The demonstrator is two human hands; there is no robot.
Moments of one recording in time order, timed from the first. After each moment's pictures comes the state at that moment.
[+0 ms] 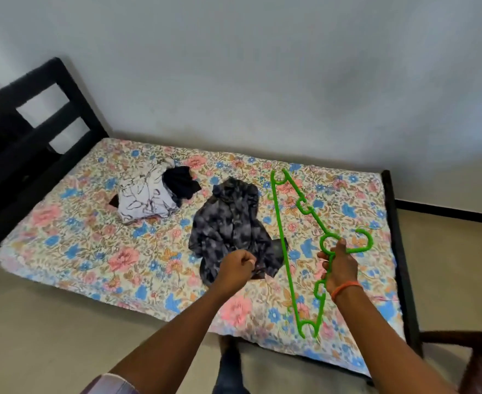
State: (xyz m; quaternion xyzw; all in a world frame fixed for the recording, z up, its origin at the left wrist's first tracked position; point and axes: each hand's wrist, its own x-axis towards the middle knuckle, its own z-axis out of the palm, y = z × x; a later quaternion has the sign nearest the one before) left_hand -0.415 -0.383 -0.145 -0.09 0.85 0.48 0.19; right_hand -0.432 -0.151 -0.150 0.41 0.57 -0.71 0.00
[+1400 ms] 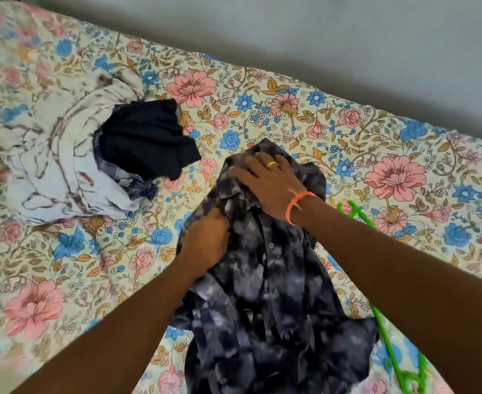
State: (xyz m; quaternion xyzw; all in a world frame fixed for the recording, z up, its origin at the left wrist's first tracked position) left_hand -0.821 -0.564 -0.519 0.01 0.97 0.11 0.21; right_hand -0.933 -0.401 -0.462 -0.37 0.92 0.02 0.13
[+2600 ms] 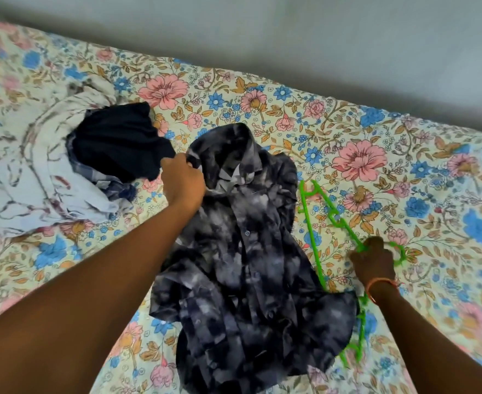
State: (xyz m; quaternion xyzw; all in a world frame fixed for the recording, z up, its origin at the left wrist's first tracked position) left_hand -0.894 -0.541 -0.454 -0.30 0.90 0.33 0.02; right_hand -0.774 -0.172 -0.533 0.33 0.90 -0.25 0.16
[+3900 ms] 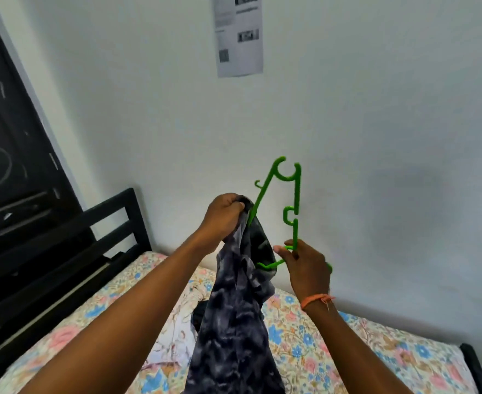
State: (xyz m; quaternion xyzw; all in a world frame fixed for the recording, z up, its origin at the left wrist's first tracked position) left_hand -0.732 -0.503 0.217 -0.03 0.83 0.53 -0.14; right_hand -0.745 -0.320 0.092 -0.07 0.86 -0.44 -0.26
